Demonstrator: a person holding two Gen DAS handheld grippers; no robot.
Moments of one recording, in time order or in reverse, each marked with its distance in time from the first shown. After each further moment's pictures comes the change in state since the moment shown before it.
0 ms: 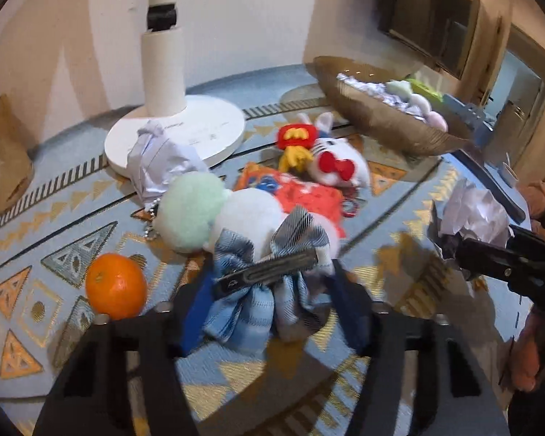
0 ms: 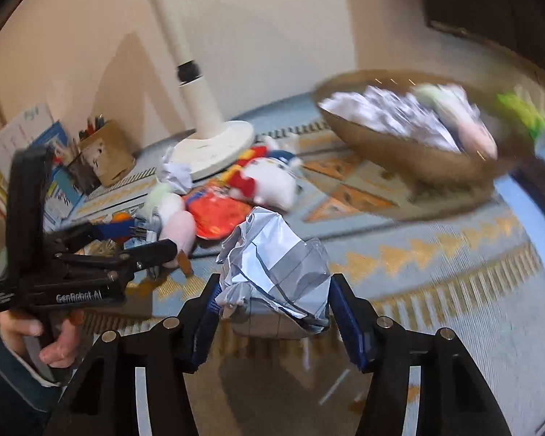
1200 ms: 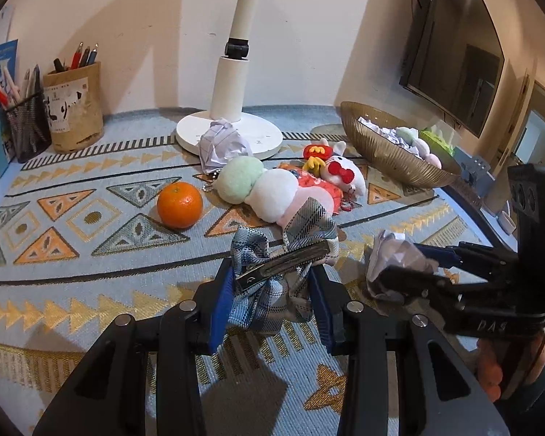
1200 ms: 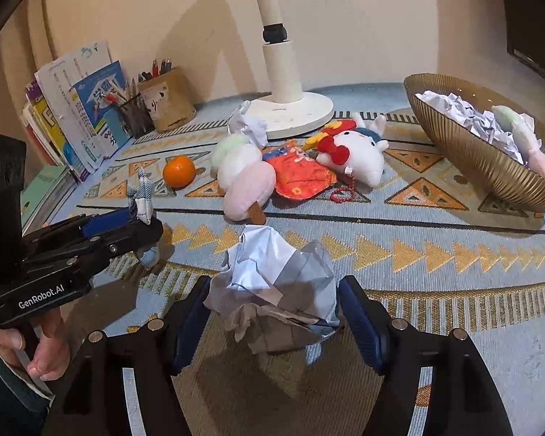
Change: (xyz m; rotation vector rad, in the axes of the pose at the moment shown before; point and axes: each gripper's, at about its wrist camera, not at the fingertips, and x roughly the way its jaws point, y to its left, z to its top) left arm -0.065 0.002 -0.060 -0.198 -0.164 0.067; right arm 0.011 0.050 -0.018 -0.243 0.074 0.111
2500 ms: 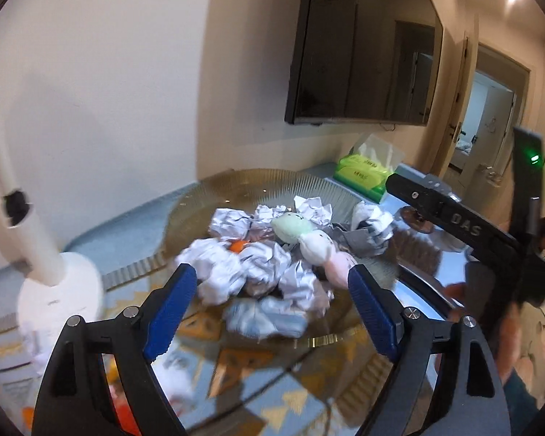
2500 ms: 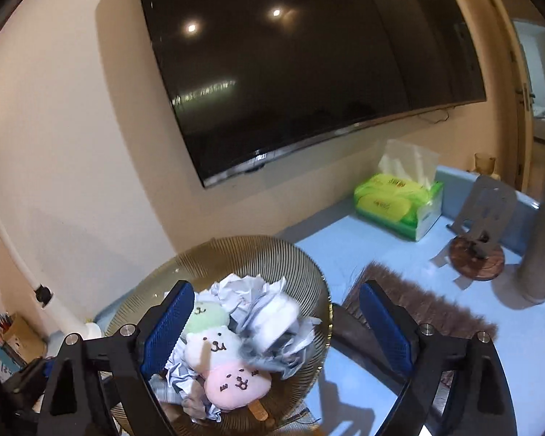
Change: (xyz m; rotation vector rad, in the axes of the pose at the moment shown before) left arm 0.085 -0.182 0.156 0.236 -0.052 -0.184; right arm -0.092 -0.263 0.085 0.482 -0.483 -0.436
